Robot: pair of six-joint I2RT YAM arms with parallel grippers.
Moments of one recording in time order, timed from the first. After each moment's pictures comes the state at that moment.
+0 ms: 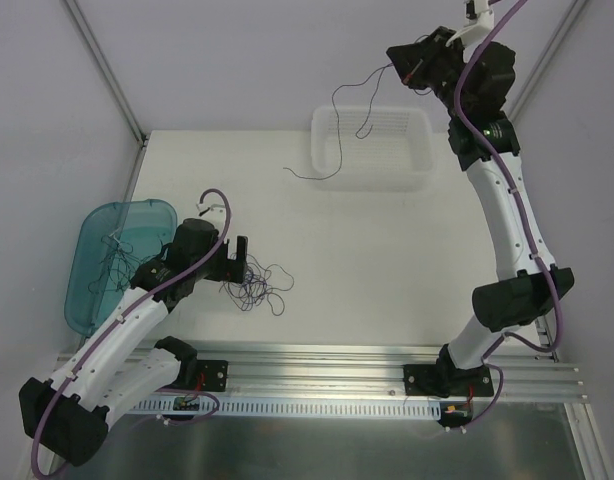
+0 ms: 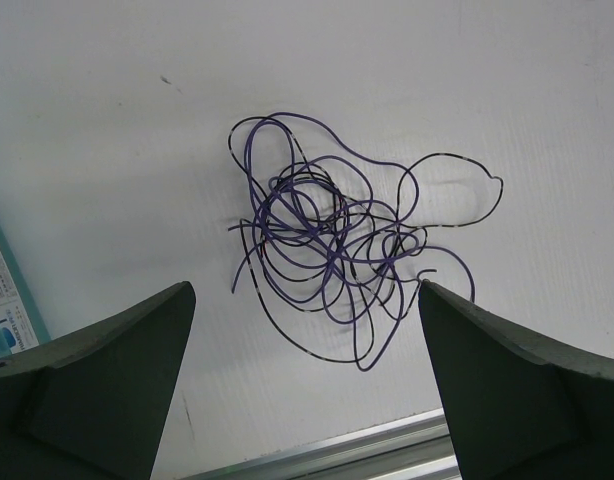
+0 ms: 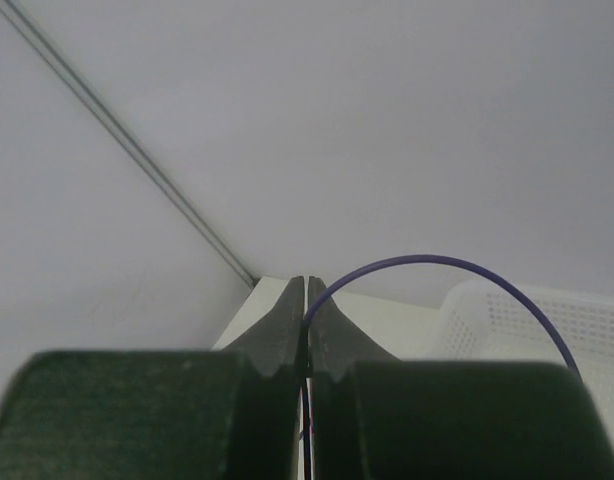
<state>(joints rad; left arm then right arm) -0.43 0.85 0.72 -0.64 -0.08 -0.22 0.24 1.66 1.99 -0.17 -0.29 0.52</state>
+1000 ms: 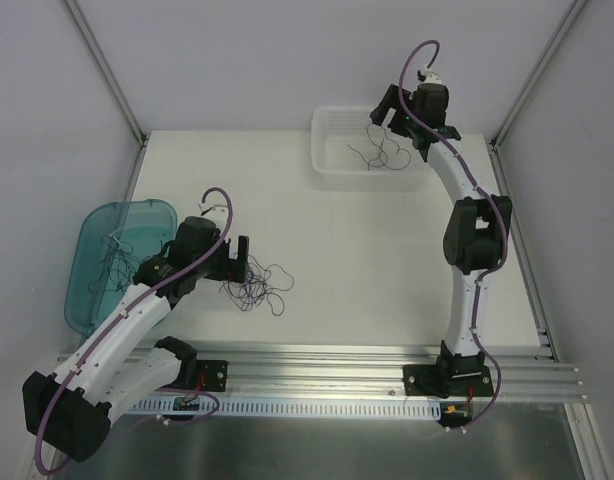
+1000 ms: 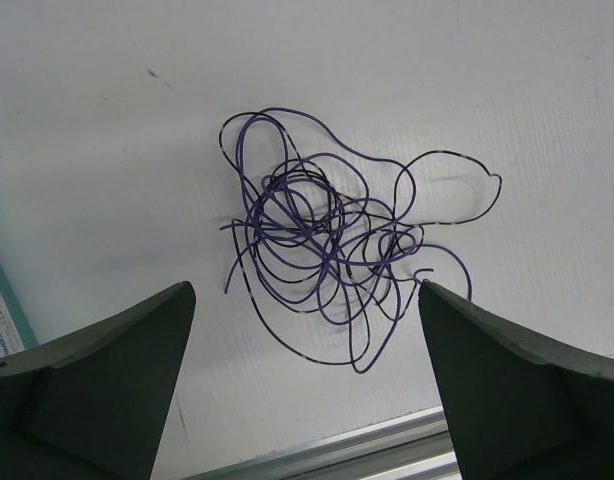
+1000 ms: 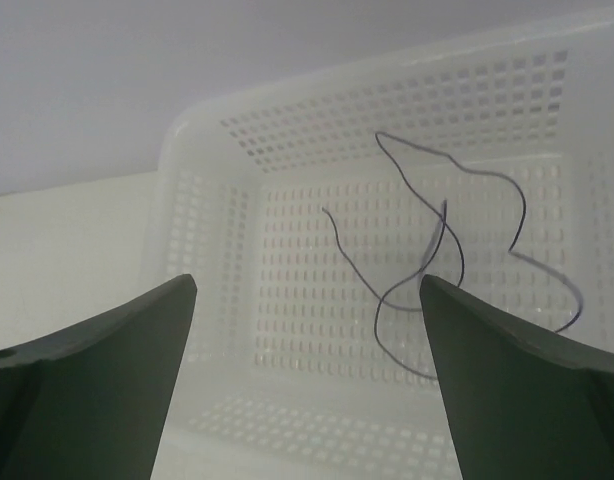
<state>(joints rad) -0.42 0.88 0.72 -0.62 -0.05 -0.22 0.15 2.22 2.04 -0.19 -0.12 0.46</state>
